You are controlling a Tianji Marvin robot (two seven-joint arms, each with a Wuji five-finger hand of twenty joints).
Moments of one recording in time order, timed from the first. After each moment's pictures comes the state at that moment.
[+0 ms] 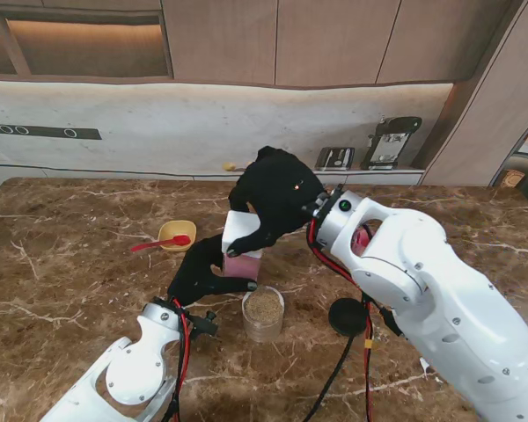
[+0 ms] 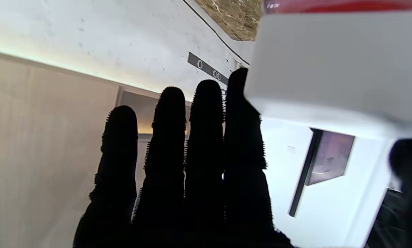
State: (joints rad) left arm 1.65 -1.21 -1.09 -1.67 0.12 -0.40 0.25; right arm -1.26 -1.04 1.06 -2.02 -1.07 -0.28 0.19; left_hand 0.93 -0.92 0.53 -0.25 0.77 0.10 0.55 0.57 0.91 0.09 0.42 0.86 1.04 0.32 0.85 1.06 0.53 0.45 1.29 0.81; right_hand -0.04 -0.48 0.74 -0.13 1.05 -0.13 0.58 0.65 1.10 -0.08 0.31 0.50 0.91 -0.03 0.40 0.50 0.49 0.09 0.89 0.65
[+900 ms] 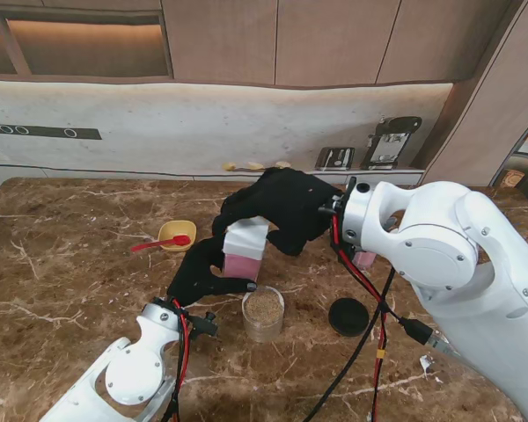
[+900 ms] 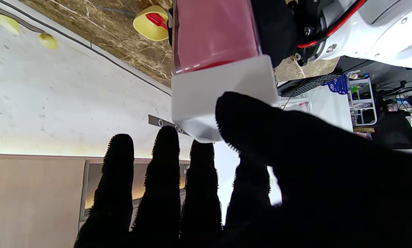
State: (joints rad) left arm 1.65 -1.21 -1.09 -1.67 0.12 -0.40 0.24; right arm -1.20 -0.97 1.15 -2.10 -0.62 -0.30 0.69; left_hand 0.93 -0.92 0.53 -0.25 0.77 0.10 0.55 0.57 0.91 0.09 0.42 0.86 1.04 0.32 0.85 1.06 0.53 0.45 1.29 0.81; right_hand 0.59 -0.78 1.36 -0.04 0.50 -0.26 0.21 0.63 0.54 -0.06 0.12 0.36 0.56 -0.03 0.17 0.42 0.23 0.10 0.63 0.61
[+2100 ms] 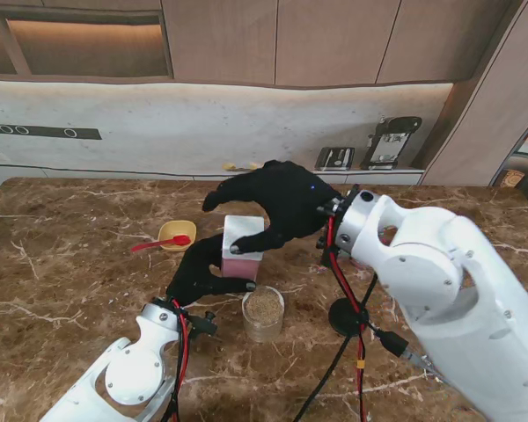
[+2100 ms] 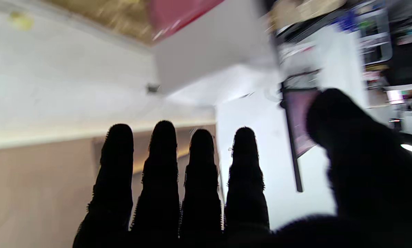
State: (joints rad) left arm 1.65 -1.21 -1.09 -1.66 0.12 -0.42 0.25; right arm -1.31 -1.04 1.19 -2.10 -0.60 -0.26 0.54; left_hand 0.93 -0.93 0.53 -0.25 0.78 0.09 0.55 0.57 0.91 0.08 0.42 0.86 1.04 0.33 0.85 1.06 0.53 0.45 1.29 0.81; right_hand 0.40 -0.51 0.69 0.04 0.50 -0.17 0.18 0.53 0.58 -0.06 0.12 0.35 0.60 0.01 0.17 0.40 0.30 0.11 0.74 0.52
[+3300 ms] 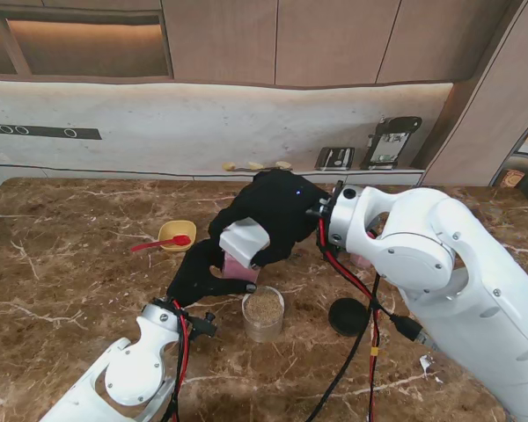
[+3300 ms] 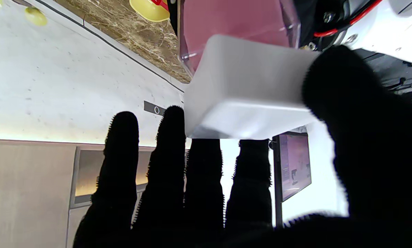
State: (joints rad) left arm 1.65 -1.21 -1.09 -1.66 0.12 -0.42 0.24; right arm -1.19 -0.99 1.09 -2.04 -0.70 -0.34 0.55; left_hand 0.93 -0.93 0.53 -0.25 0.78 0.09 0.55 0.57 0.91 0.08 0.42 0.86 1.04 0.32 0.85 1.06 0.53 0.45 1.29 0.81; right_hand 0.38 -0.82 0.95 -0.21 0.65 -0.26 0.29 0.70 0.89 -0.09 0.25 0.54 0.74 -0.08 0.33 0.45 0.45 0.06 0.81 0.65
